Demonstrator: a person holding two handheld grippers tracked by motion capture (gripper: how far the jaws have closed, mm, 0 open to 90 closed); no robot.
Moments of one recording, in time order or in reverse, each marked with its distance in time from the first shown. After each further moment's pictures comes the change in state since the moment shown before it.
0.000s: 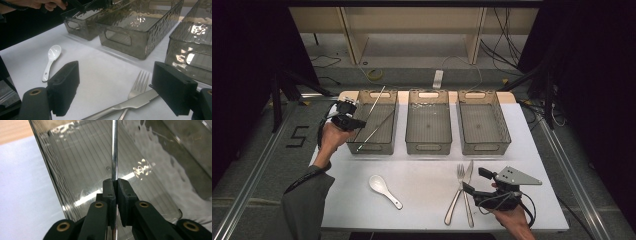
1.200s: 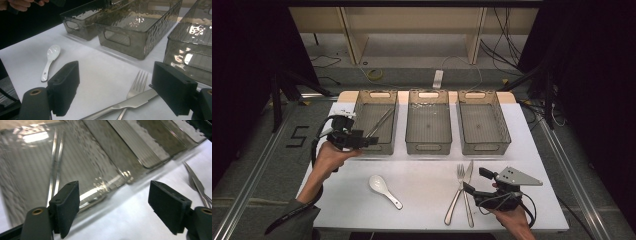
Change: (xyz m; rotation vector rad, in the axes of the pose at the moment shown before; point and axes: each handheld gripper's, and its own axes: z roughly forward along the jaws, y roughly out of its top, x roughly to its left) left arm -0.065 -0.041 -0.065 -0.130 -0.212 -0.034; right arm 0.000 0.000 -0.001 -0.001 -0.008 -0.006
